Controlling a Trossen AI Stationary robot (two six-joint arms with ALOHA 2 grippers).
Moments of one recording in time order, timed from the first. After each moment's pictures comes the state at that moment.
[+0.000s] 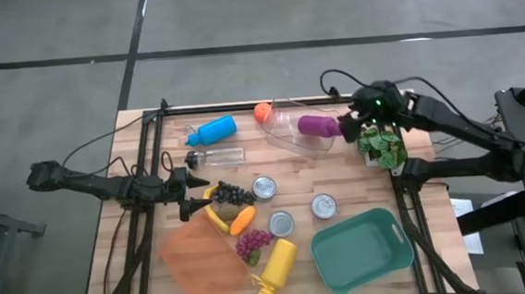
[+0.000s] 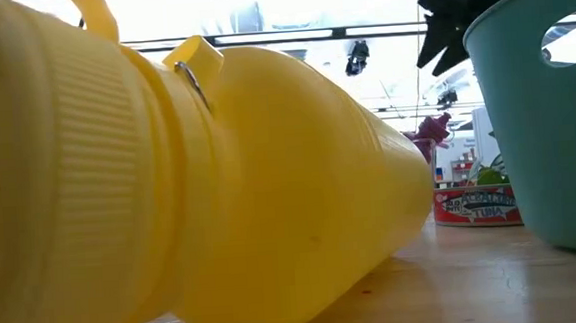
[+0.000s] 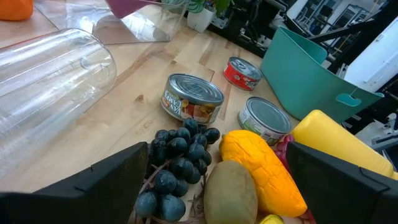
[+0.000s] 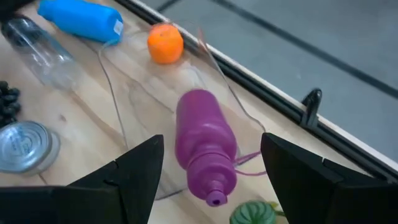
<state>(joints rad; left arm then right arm) -0.18 0.38 0.00 0.05 -0.23 -0.52 -0.51 0.93 0.98 -0.78 0.19 0.27</state>
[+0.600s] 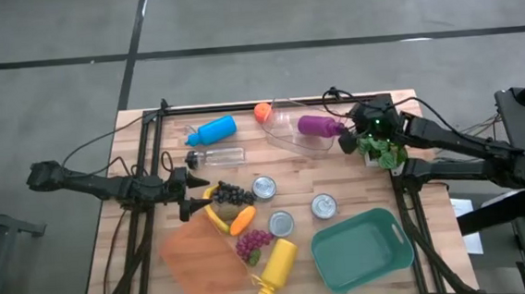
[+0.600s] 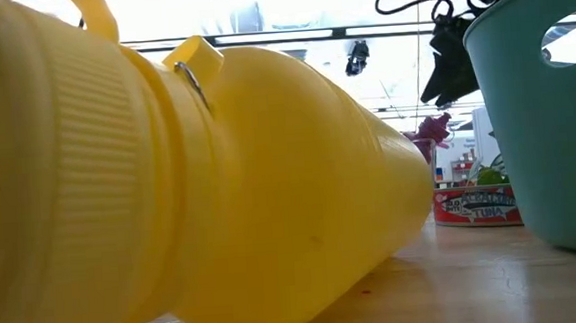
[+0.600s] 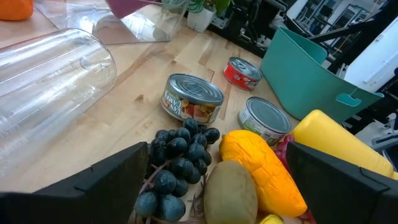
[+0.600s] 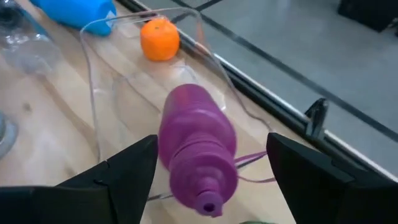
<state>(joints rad) -0.18 0.38 0.00 0.05 -0.23 -0.52 -0.50 0.81 0.63 -0.44 0.24 0.16</state>
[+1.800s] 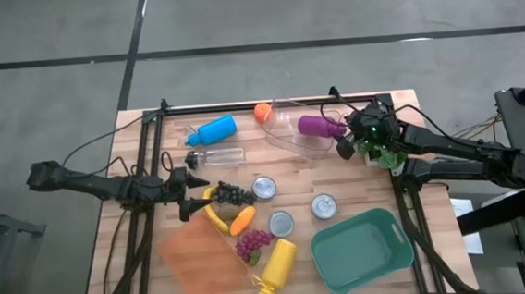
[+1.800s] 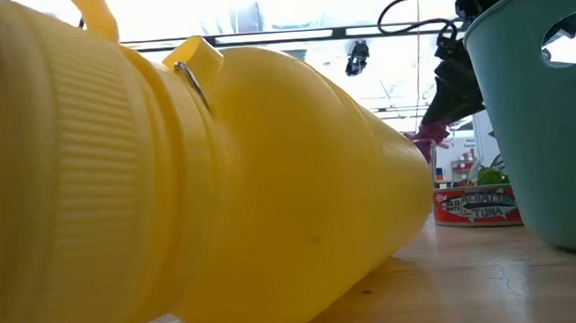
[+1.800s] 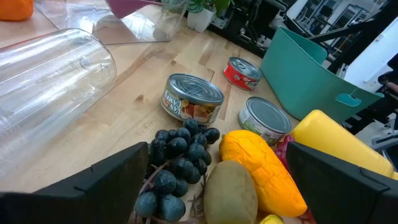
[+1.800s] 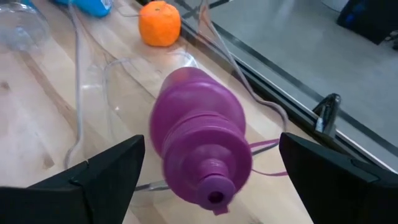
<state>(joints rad) -0.18 0.38 0.00 0.05 -0.23 -0.52 -0.50 0.81 0.46 -0.26 0.24 0.09</state>
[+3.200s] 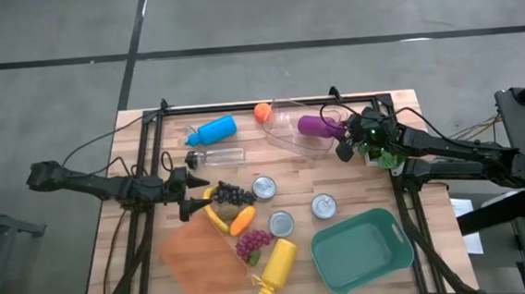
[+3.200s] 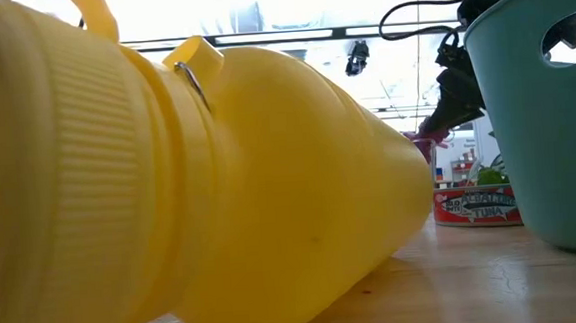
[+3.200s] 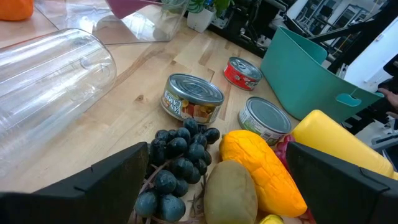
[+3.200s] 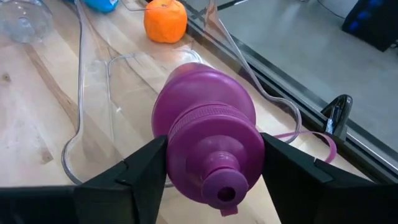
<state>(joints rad) -0.18 0.38 0.00 0.05 -0.23 -0.52 -0.50 0.82 0.41 -0.18 0.23 0.07</state>
